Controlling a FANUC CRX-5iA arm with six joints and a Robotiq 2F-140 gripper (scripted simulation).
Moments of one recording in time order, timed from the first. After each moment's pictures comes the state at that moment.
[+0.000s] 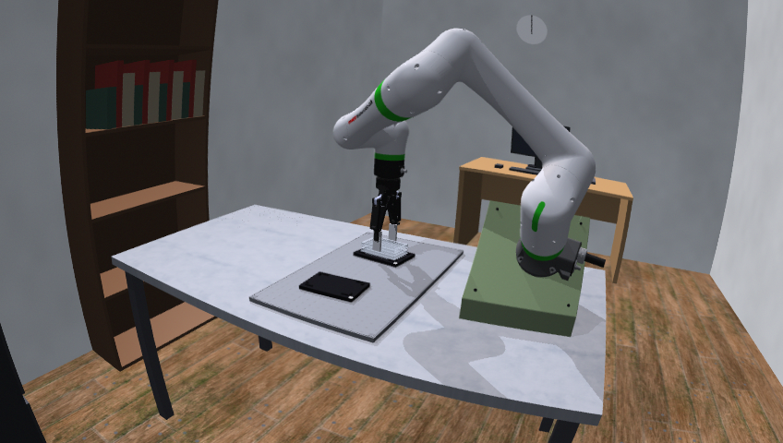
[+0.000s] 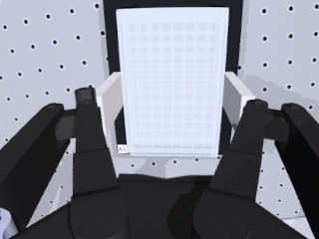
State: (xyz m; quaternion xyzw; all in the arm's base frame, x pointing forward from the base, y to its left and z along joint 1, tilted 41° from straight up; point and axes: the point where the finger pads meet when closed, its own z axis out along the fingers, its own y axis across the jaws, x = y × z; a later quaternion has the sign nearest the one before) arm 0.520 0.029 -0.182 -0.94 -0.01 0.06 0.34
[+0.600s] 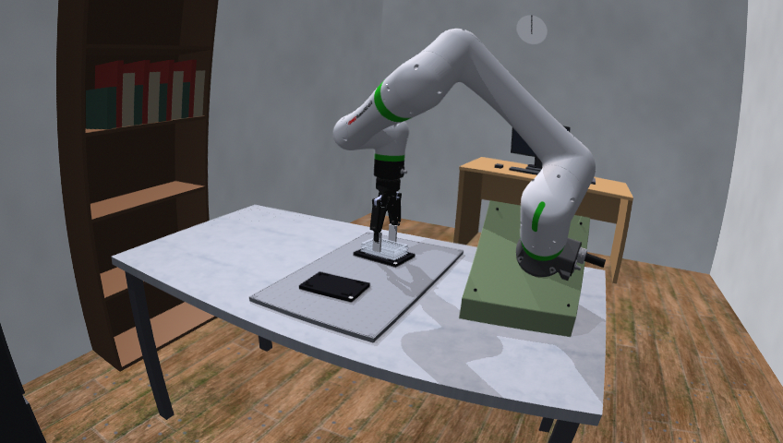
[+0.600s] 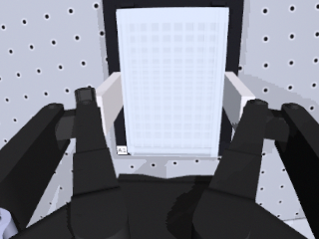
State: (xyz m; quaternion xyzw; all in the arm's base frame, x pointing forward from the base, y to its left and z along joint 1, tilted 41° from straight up) arm 0.520 0.030 -0.184 -0.94 -0.01 0.06 0.34
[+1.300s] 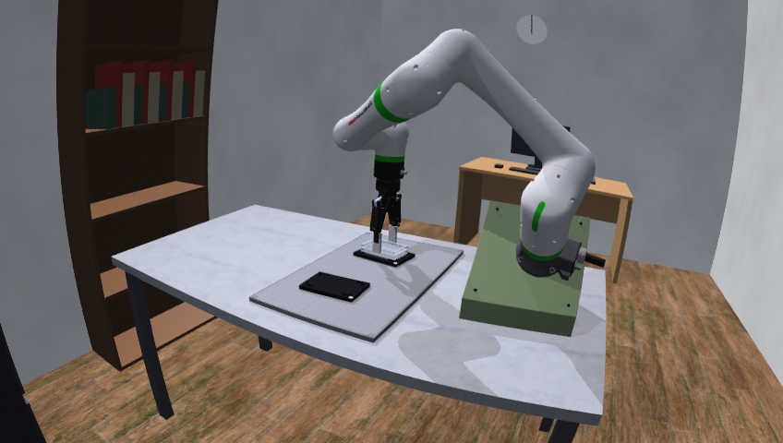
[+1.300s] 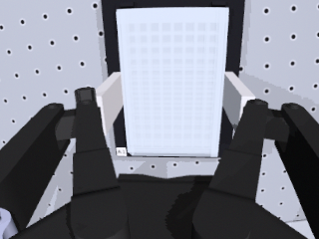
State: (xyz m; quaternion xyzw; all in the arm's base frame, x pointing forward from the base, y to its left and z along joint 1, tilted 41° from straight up) arm 0.520 0.032 -0.187 -0.94 -0.01 0.06 0.34
